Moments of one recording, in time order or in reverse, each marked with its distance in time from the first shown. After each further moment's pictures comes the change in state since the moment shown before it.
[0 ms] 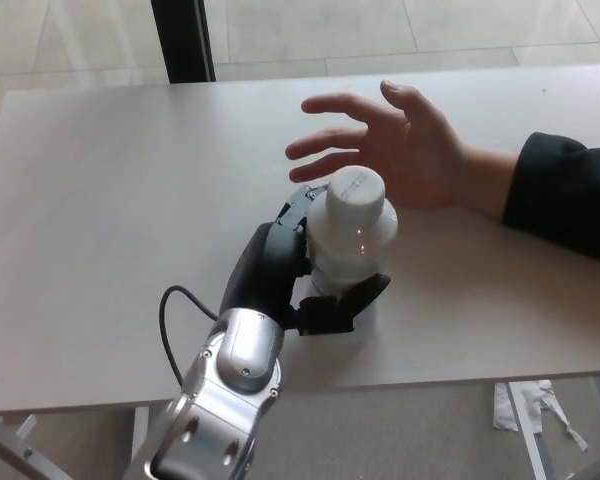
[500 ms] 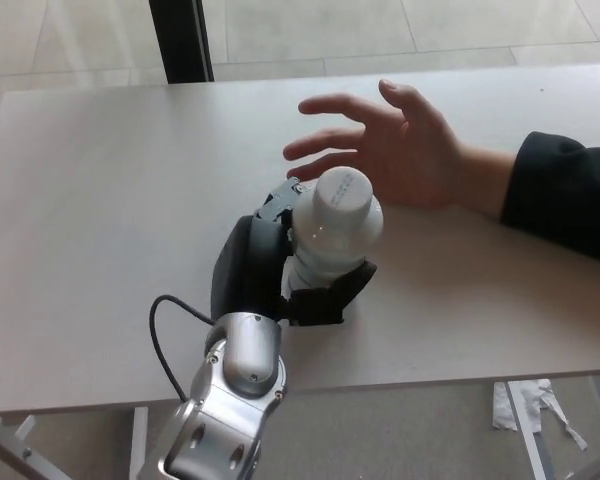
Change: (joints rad) left_arm -0.014 -0.040 0.093 0.141 0.050 -0.191 0.171; right_arm 0.004 0.010 -0.006 -0.016 0.003 0.002 -0.003
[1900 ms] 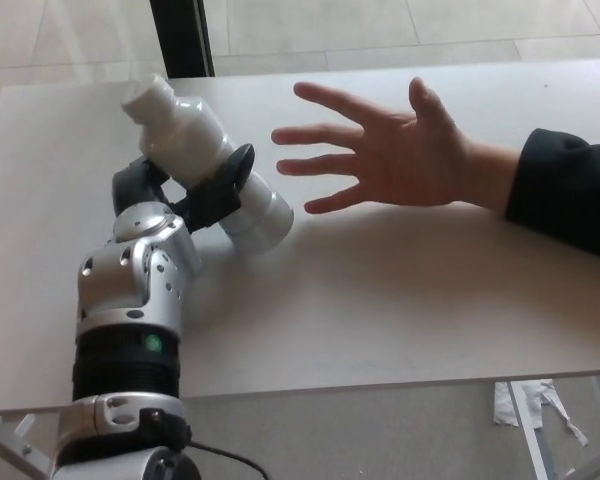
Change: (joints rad) left_arm -0.467 -0.080 0.698 0.383 -0.408 0.357 0.013; right_arm -0.007 0.000 0.024 -0.002 0.001 0.013 0.009
